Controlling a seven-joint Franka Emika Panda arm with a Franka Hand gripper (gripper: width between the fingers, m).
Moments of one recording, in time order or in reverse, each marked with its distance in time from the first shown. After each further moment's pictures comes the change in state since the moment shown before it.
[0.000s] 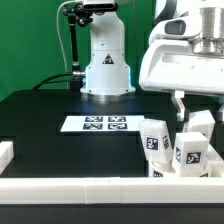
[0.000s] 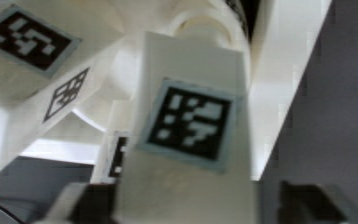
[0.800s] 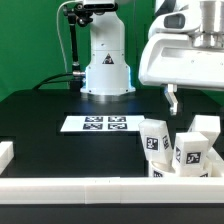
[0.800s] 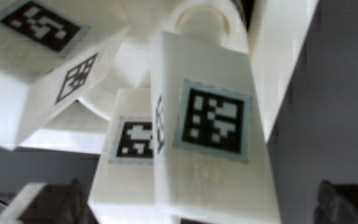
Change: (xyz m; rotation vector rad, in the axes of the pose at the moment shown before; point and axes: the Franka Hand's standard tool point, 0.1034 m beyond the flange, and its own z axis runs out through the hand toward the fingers) arm 0.010 0.002 -0.018 0.021 -0.025 0.025
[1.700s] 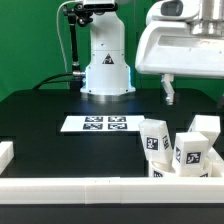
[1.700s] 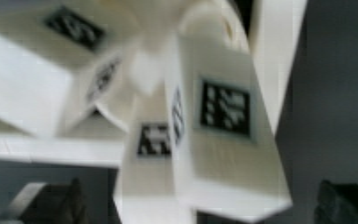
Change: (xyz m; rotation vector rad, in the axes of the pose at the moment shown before) arm -0.001 0.013 -0.008 -0.002 -0.221 0.016
